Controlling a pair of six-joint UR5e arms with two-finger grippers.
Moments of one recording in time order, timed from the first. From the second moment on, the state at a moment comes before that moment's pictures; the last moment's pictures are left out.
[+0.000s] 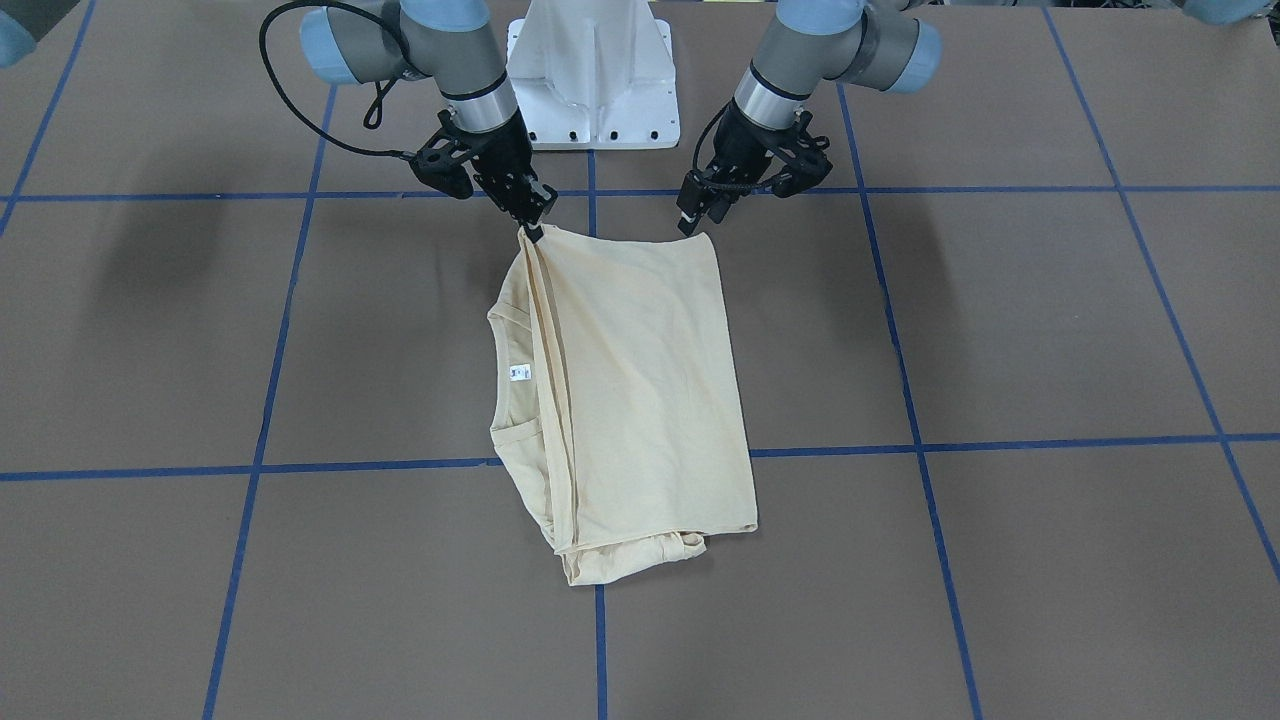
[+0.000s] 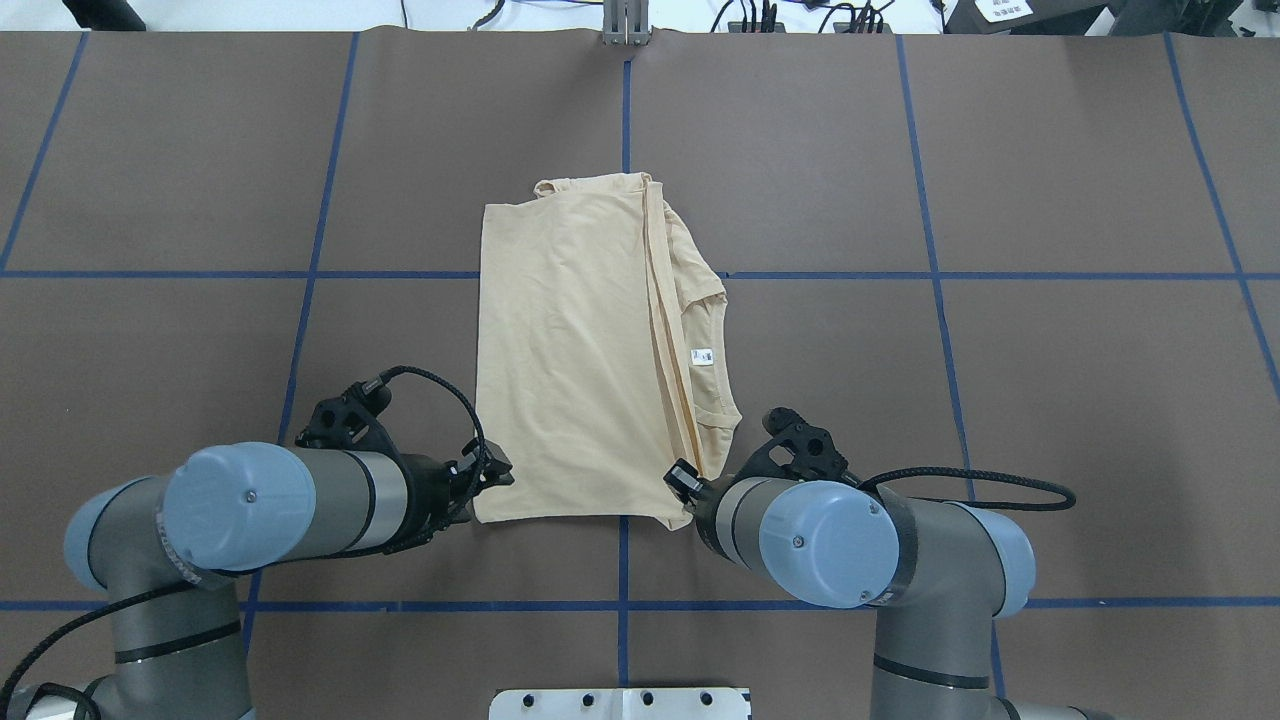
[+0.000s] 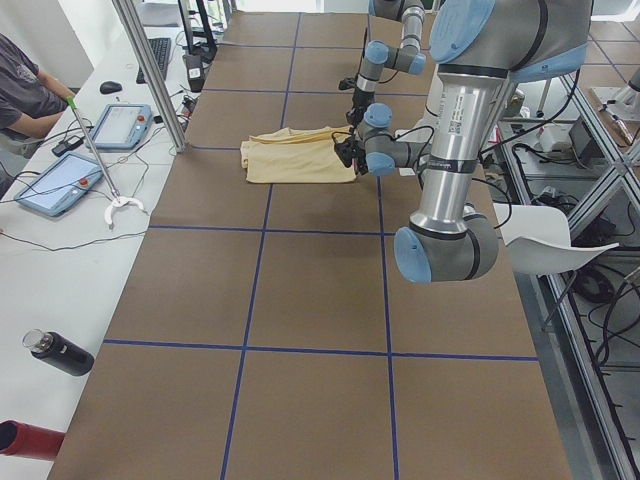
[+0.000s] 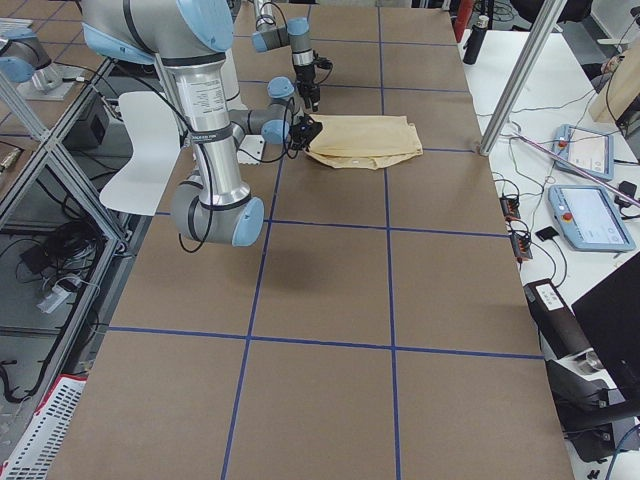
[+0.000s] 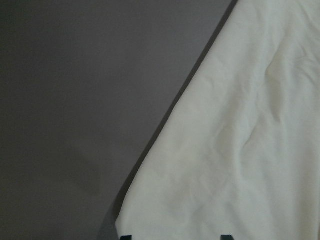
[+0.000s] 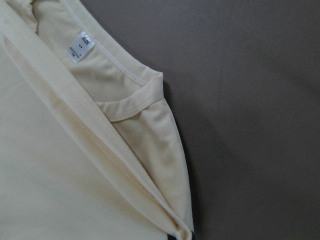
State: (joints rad) left arm -0.28 -1.84 -1.93 -2.07 -1.62 -2.07; right arm 0.23 -1.16 1.87 -1.29 1.52 2.13
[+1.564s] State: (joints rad) left arm -0.26 -1.84 -1.88 -2.07 -1.61 -2.08; right arm 0.22 -1.17 1.88 -1.29 1.52 2.13
